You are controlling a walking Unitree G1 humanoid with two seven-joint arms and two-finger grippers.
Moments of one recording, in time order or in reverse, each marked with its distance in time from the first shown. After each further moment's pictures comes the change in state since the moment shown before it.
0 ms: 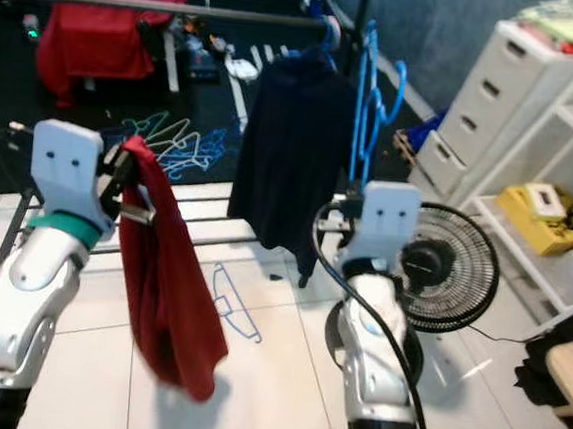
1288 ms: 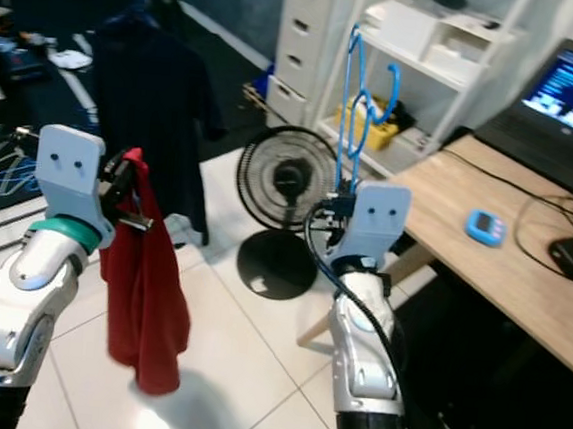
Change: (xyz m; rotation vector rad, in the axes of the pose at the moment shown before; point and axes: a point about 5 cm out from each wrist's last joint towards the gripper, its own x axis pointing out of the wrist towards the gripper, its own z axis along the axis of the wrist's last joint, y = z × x) left arm 0.001 -0.002 -0.004 -0.031 0.059 -0.010; right arm 0.004 0.002 0.001 0.017 -0.004 0.016
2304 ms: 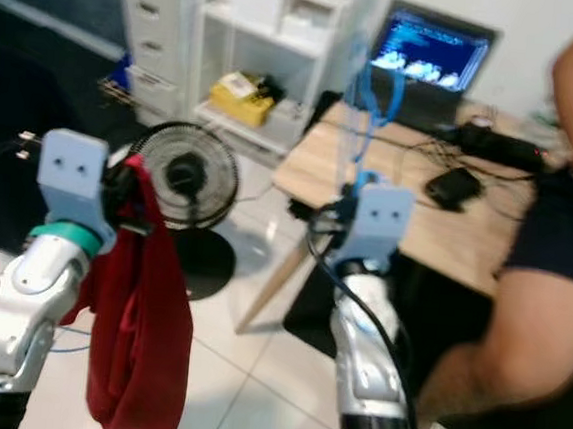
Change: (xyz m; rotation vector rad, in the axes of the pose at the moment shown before) left arm -0.002 0.001 -0.003 -0.007 0.029 0.018; right arm 0.000 0.007 -0.001 0.007 0.013 0.035
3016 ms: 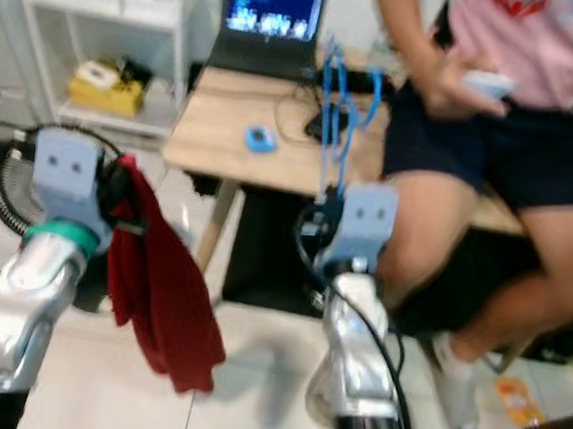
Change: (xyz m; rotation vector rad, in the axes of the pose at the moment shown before) left arm 0.001 -0.005 0.003 -0.008 -0.008 -0.017; right arm 0.000 -0.009 0.000 -0.015 0.008 -0.024
